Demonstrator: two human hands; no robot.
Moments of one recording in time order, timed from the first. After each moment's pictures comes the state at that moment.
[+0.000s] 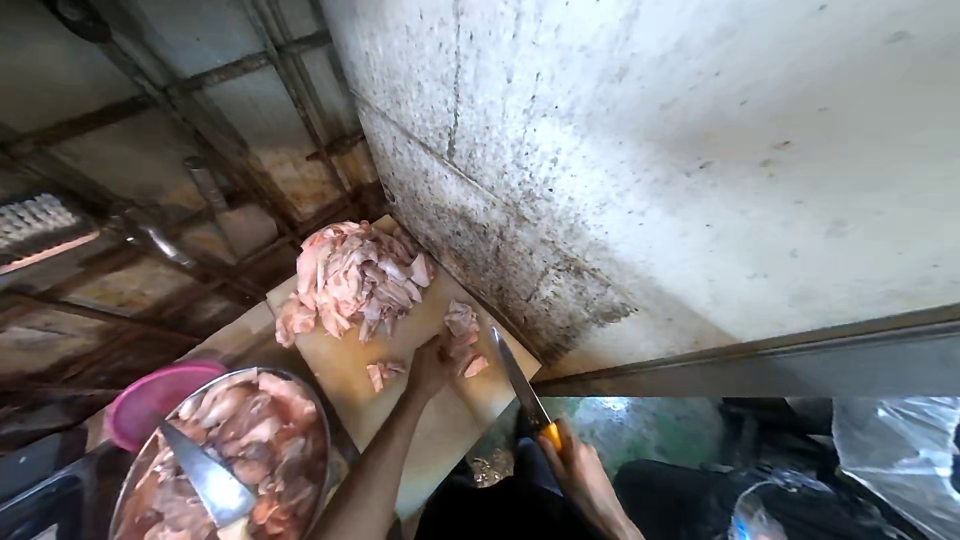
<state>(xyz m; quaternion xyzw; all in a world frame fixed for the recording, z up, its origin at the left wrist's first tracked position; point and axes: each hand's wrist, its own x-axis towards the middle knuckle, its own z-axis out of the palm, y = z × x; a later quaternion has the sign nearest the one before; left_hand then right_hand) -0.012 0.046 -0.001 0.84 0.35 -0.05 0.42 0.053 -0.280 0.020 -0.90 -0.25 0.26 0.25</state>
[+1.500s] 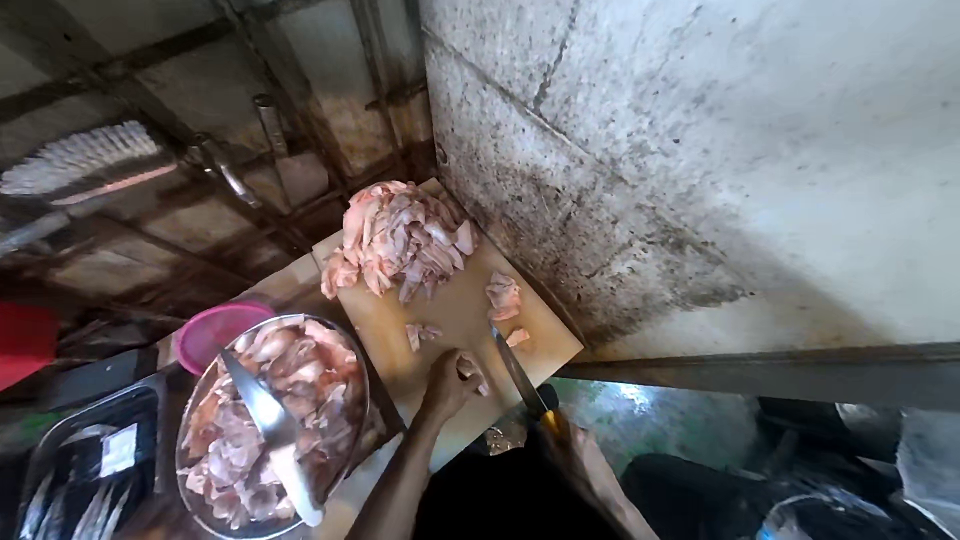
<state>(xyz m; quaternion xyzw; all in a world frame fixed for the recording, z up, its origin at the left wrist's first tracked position) -0.105 0.004 -0.004 0.79 0.40 -0.05 0.47 0.014 -0.248 0.017 -0.87 -0.28 0.36 0.16</state>
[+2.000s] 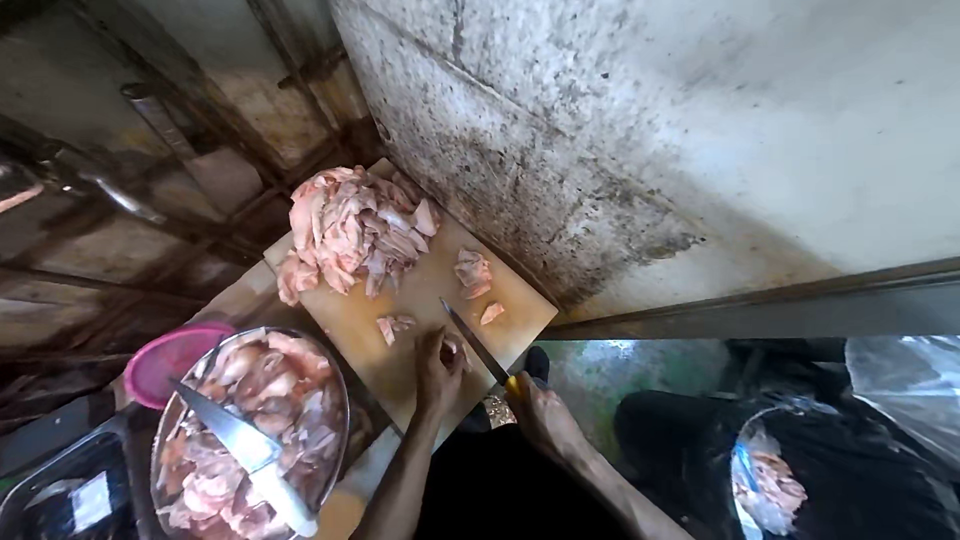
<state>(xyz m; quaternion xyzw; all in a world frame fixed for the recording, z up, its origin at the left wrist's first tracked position) -0.100 -0.028 -0.029 0.80 0.41 0.13 0.42 0.006 -0.215 0.038 -0.86 -0.30 0.39 0.15</state>
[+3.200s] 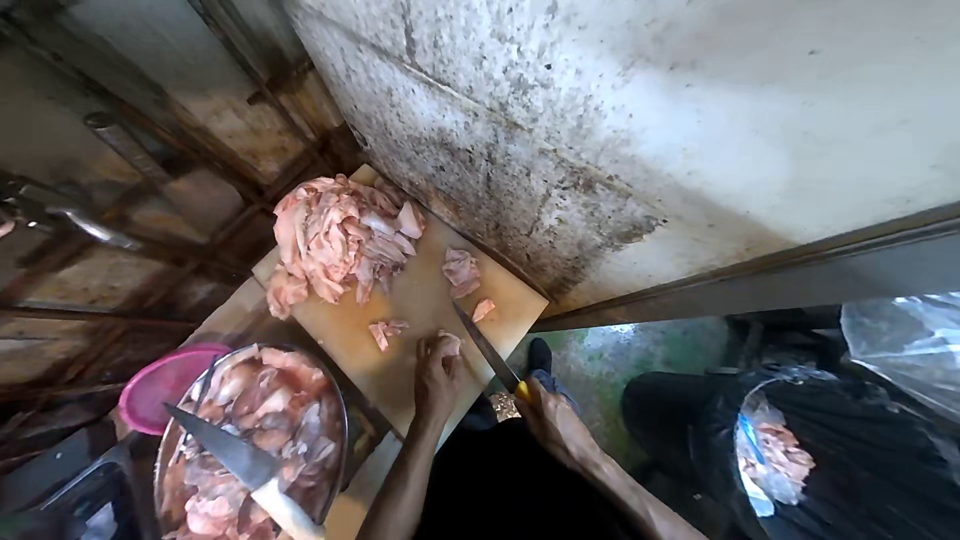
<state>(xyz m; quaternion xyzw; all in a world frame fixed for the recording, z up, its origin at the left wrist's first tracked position) -0.099 -0.036 -0.019 0.85 0.38 0.07 0.35 0.003 -0.249 0.019 -0.85 -0.27 0.42 0.18</state>
